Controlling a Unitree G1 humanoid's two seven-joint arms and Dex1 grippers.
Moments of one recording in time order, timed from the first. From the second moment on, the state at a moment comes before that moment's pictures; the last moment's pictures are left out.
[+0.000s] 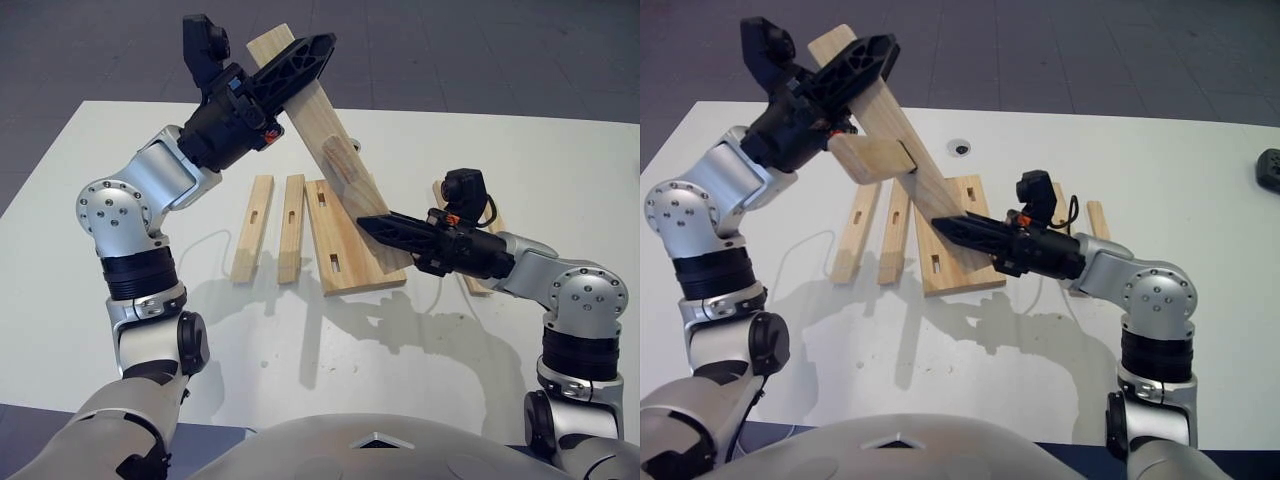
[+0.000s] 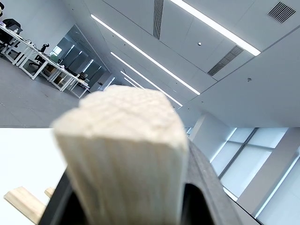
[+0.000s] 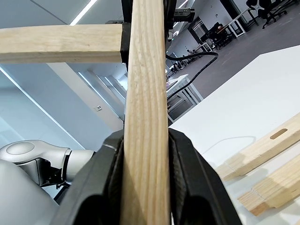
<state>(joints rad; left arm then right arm) -0.66 0.29 0.29 -0.03 -1.51 1.02 -0.32 -0.25 -0.44 -0.16 -0.32 1.42 1.14 0.62</state>
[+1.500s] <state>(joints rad) -0.22 0.33 0.22 -0.48 -1.02 0.68 -0.10 0.07 -0.56 0.21 -0.50 0.34 0.74 0.31</state>
